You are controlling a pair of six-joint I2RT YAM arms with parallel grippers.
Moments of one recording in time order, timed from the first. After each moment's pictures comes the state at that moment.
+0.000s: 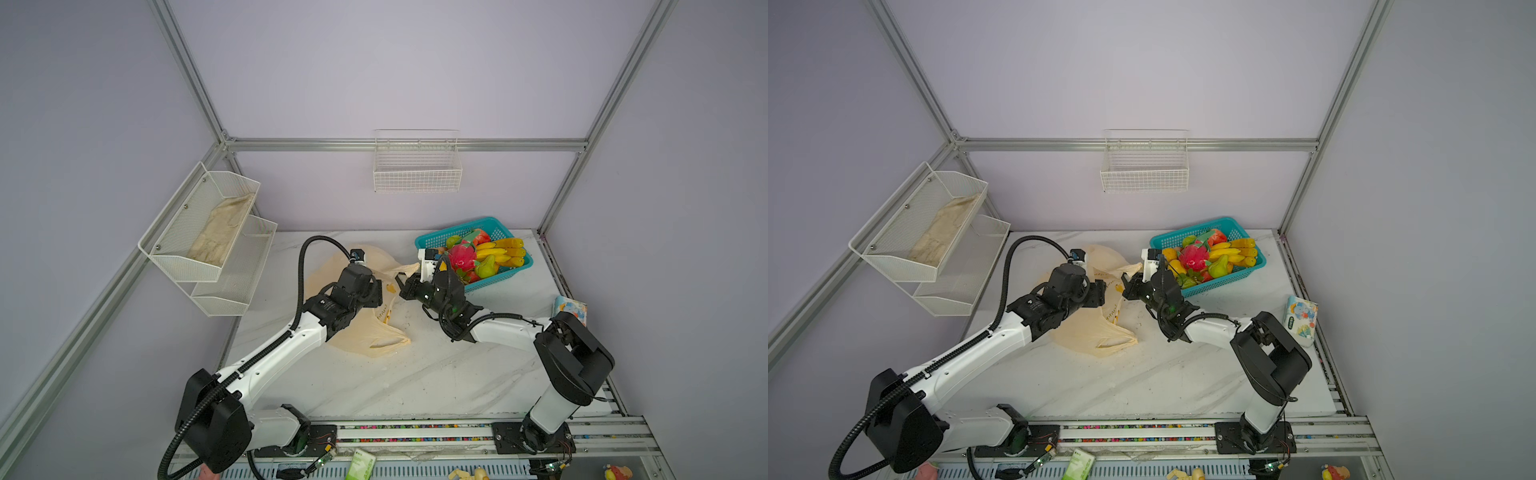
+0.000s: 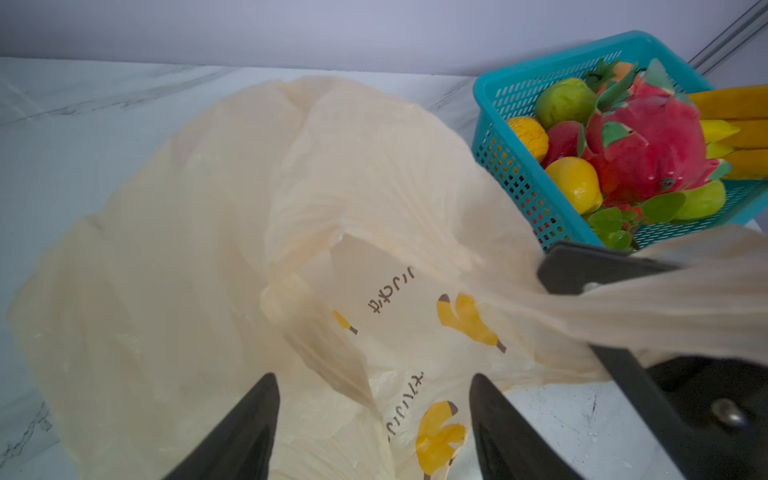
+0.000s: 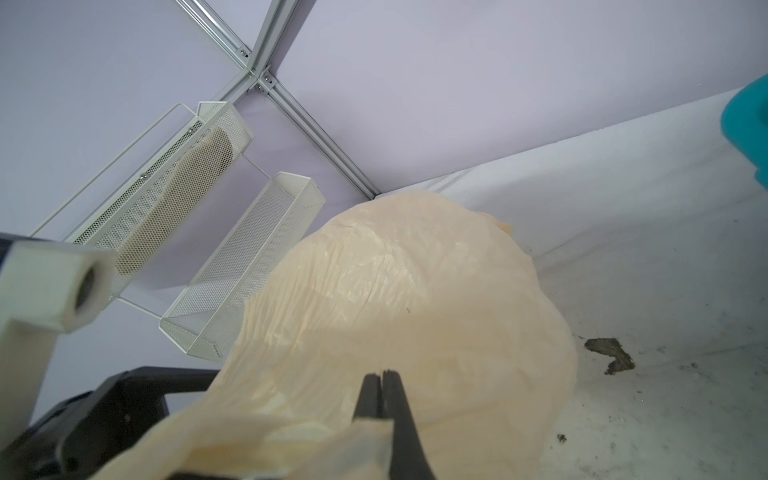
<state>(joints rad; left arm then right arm) -0.59 1.30 1.01 -0.40 -0.32 -0.43 0.74 1.68 0.93 0.66 -0.07 0.74</state>
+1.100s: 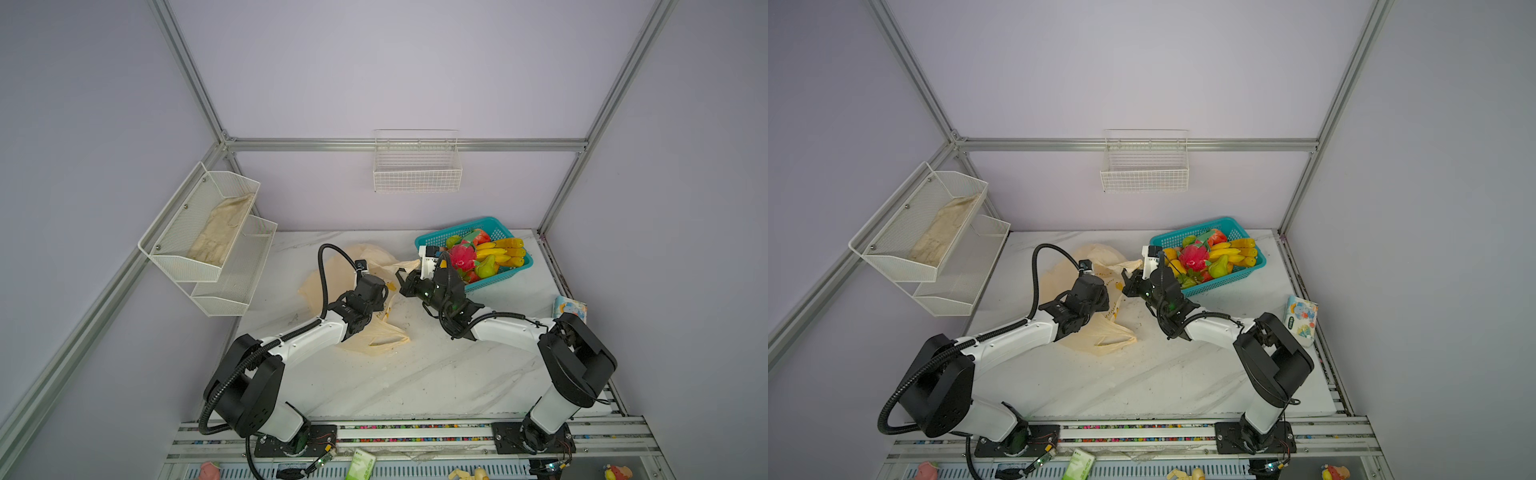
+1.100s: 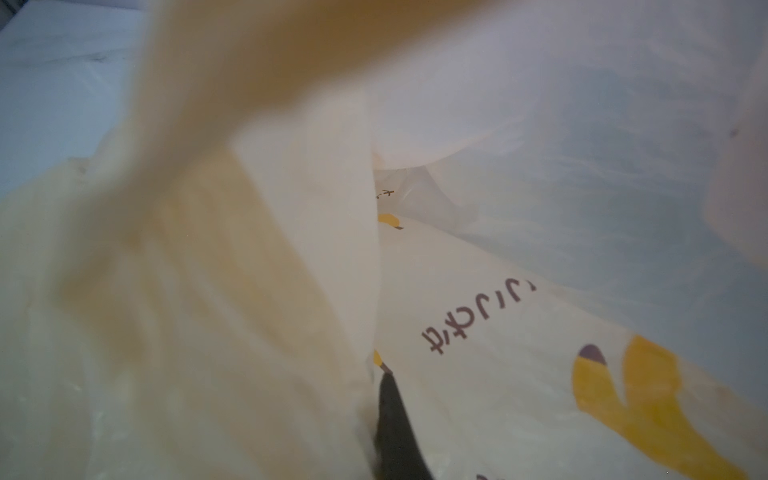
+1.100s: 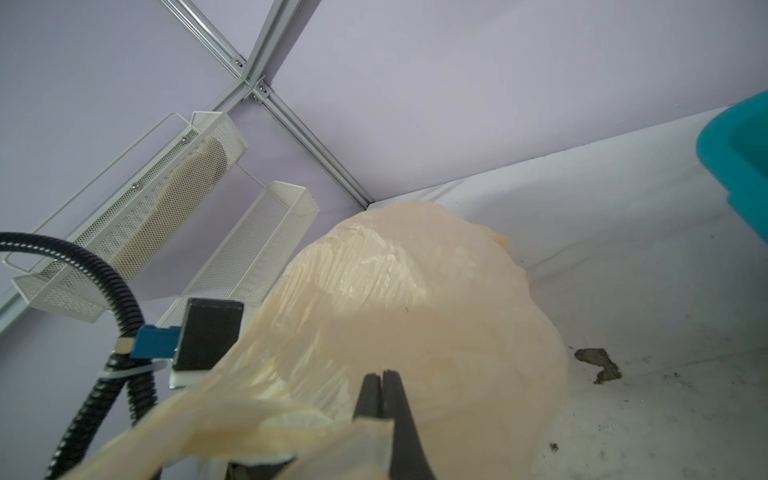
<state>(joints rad) -0.60 1.49 0.93 -0.16 -0.47 -0.48 0.74 1.68 0.97 0.58 -0.02 0.70</state>
